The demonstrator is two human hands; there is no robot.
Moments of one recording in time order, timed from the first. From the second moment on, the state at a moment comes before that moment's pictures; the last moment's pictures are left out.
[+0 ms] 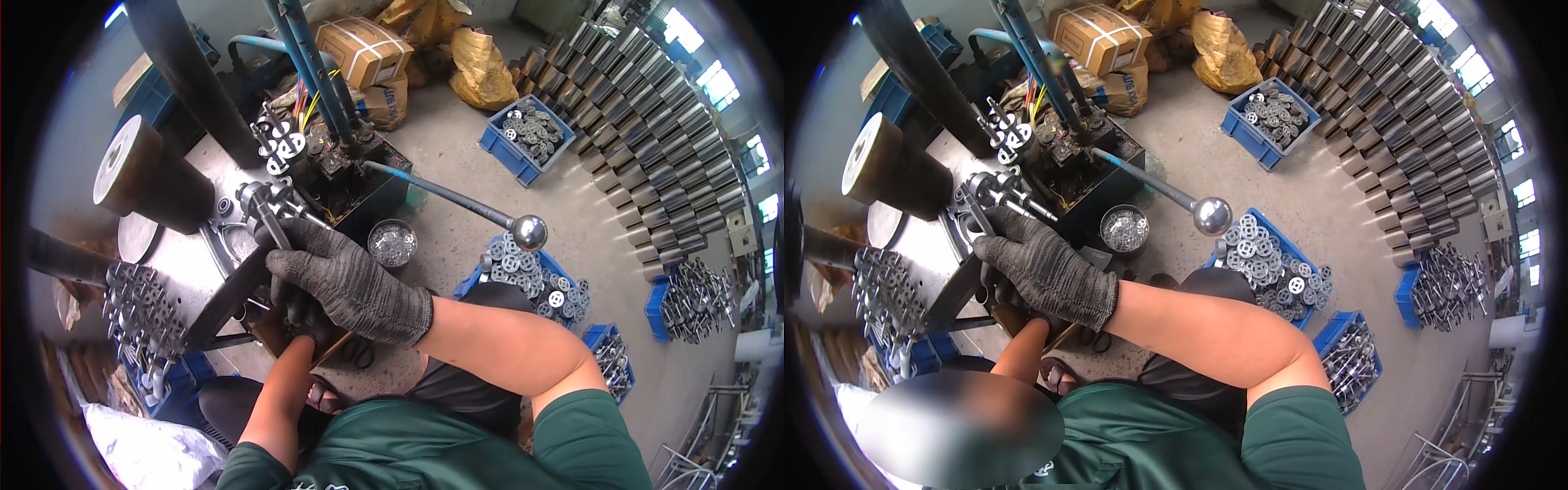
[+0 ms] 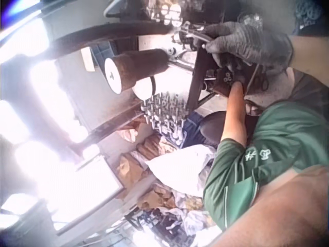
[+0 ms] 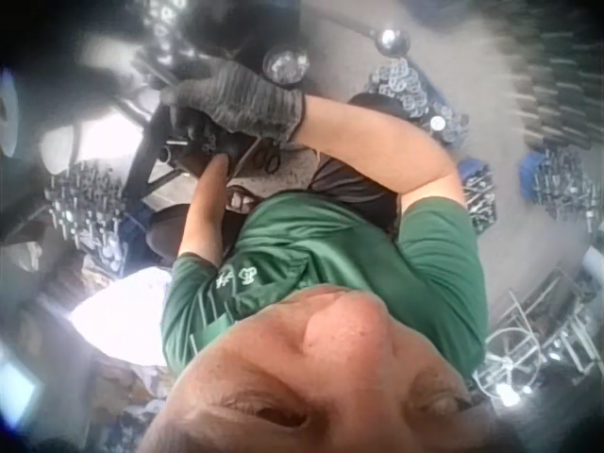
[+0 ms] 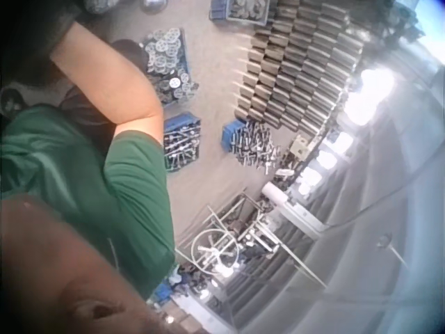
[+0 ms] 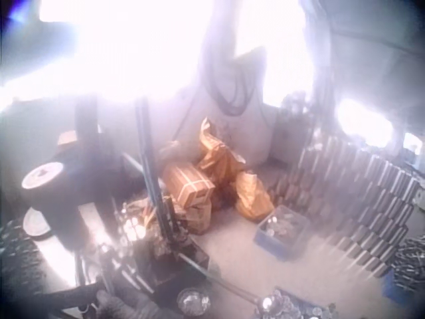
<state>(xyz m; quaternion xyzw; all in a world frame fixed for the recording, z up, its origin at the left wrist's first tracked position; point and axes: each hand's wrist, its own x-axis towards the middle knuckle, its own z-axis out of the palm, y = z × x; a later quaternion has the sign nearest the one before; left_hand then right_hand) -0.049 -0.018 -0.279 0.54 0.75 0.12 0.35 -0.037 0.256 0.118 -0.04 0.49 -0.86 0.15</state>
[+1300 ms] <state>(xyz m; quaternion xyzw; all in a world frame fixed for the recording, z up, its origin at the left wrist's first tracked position) -0.029 -0.006 0.017 0.05 0.47 0.88 0.08 -0.031 0.223 0.080 -0.17 0.86 -0.46 0.11</state>
